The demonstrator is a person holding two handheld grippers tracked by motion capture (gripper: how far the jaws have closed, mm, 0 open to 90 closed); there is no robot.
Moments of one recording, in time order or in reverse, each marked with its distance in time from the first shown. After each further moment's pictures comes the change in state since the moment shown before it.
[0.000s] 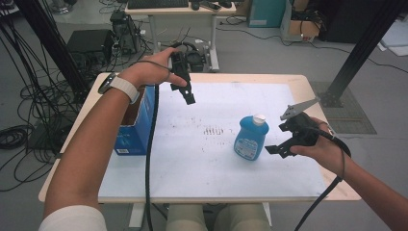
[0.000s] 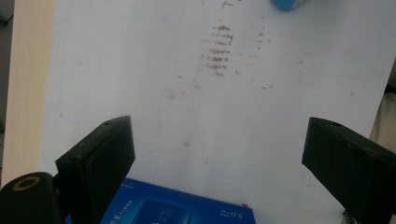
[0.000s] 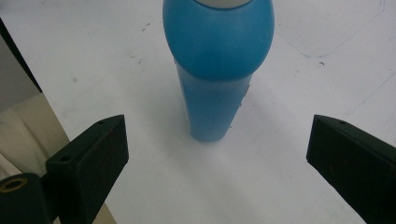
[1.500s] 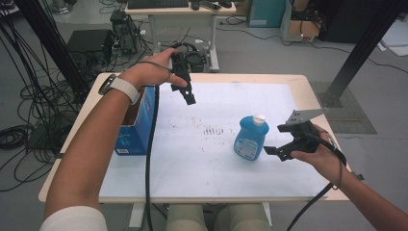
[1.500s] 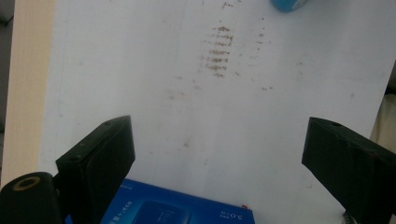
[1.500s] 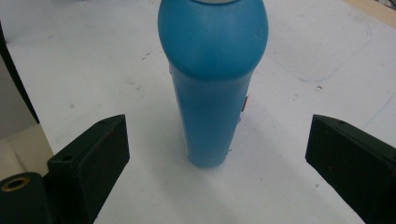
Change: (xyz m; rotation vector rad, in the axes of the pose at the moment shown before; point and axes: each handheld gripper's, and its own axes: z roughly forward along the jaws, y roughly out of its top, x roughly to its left) left arm -0.001 0.001 0.001 0.000 0.004 0.000; right arm 0.007 -0.023 0.010 -0.187 0.004 0.128
